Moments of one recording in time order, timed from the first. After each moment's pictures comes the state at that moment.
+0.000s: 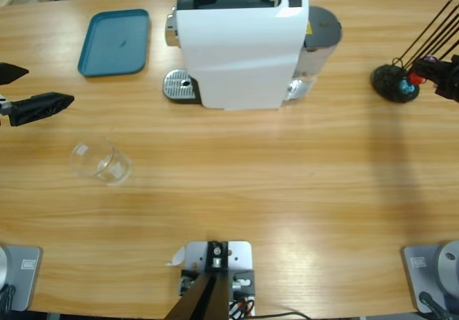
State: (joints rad) arm 0 -0.87 1.09 -0.66 0.24 0.25 -0.08; arm 1 0.11 1.43 -0.26 -0.62 -0.17 0.16
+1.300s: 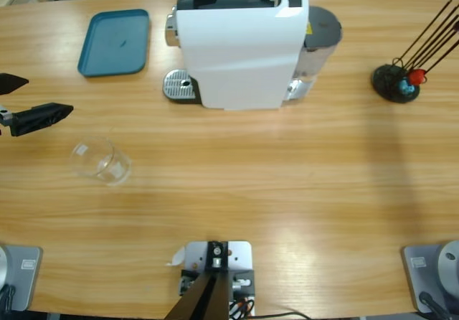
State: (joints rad) arm 0 -0.87 1.07 -0.62 0.24 0.25 -0.08; arm 1 0.10 1.13 -0.51 -0.20 -0.17 0.10
